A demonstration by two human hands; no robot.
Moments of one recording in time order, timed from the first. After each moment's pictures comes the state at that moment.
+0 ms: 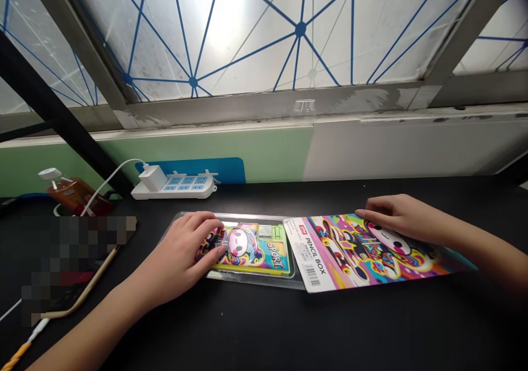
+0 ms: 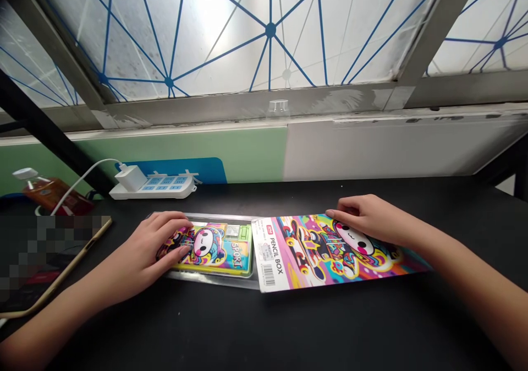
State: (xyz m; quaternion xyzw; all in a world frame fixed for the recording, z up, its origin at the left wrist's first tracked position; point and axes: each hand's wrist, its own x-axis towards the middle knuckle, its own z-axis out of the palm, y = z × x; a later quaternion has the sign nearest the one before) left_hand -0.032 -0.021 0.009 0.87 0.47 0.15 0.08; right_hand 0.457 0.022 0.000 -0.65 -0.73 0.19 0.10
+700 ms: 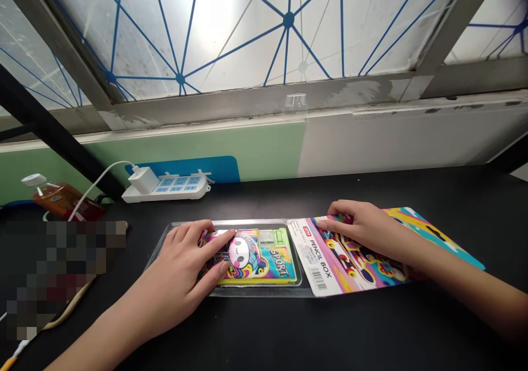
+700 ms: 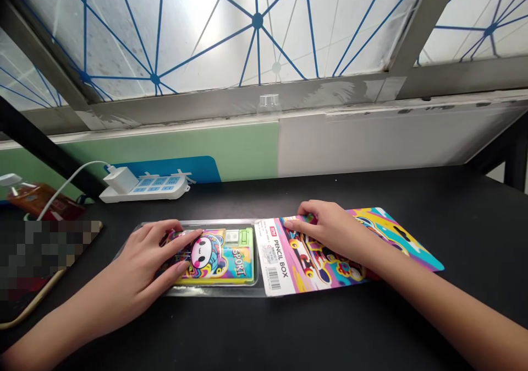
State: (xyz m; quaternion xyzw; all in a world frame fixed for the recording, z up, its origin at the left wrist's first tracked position) left_hand -0.019 -0.039 0.003 0.88 0.46 0.10 0.02; right_hand 0.384 -0.005 -0.003 -0.64 -0.72 0.22 0.15
